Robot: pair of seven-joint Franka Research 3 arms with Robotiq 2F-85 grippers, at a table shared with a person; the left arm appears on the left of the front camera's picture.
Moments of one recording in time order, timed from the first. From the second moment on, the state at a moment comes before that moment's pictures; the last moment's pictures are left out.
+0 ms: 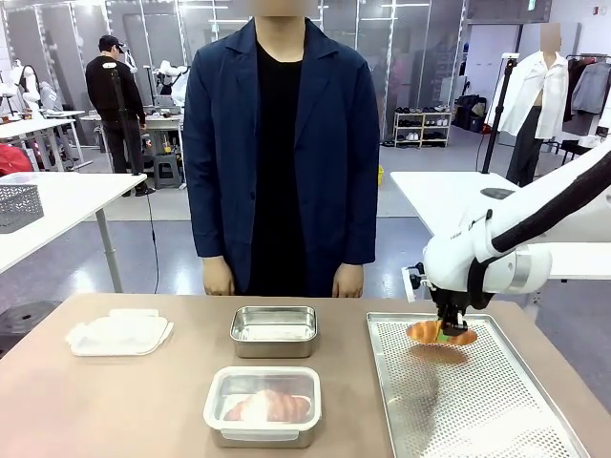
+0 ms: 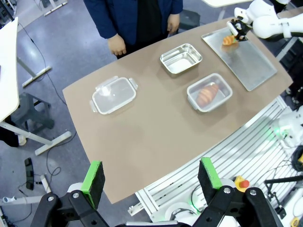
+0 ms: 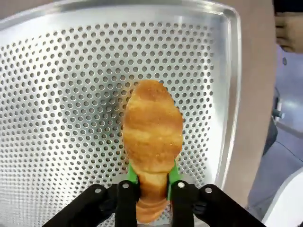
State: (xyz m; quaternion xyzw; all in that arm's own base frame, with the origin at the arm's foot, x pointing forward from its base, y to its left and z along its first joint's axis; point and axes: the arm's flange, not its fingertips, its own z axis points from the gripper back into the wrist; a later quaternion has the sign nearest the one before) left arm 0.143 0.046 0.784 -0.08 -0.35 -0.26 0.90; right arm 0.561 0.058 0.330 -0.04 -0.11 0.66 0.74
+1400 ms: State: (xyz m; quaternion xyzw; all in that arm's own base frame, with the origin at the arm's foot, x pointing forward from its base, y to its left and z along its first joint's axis) left arm 0.142 0.046 0.784 -0.08 -0.35 -0.26 0.90; right arm 0.517 0.361 0.441 -0.05 -0.13 0.70 0.70
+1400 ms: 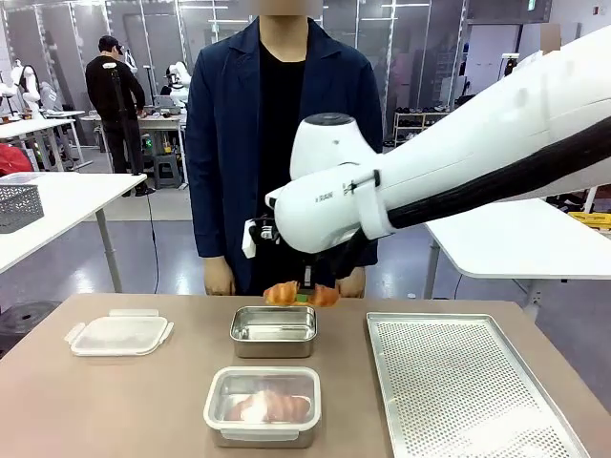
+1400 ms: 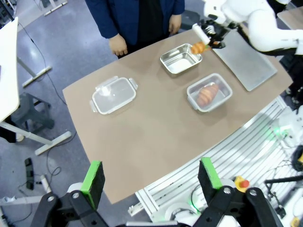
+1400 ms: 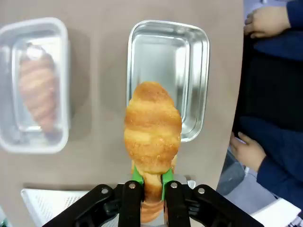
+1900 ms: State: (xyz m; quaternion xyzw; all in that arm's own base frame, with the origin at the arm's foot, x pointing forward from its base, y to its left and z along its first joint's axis) left arm 0.143 0.046 0.784 -0.08 -0.35 -0.26 0.90; right arm 0.557 0.392 0.400 -0.04 -0.12 0.71 0.69
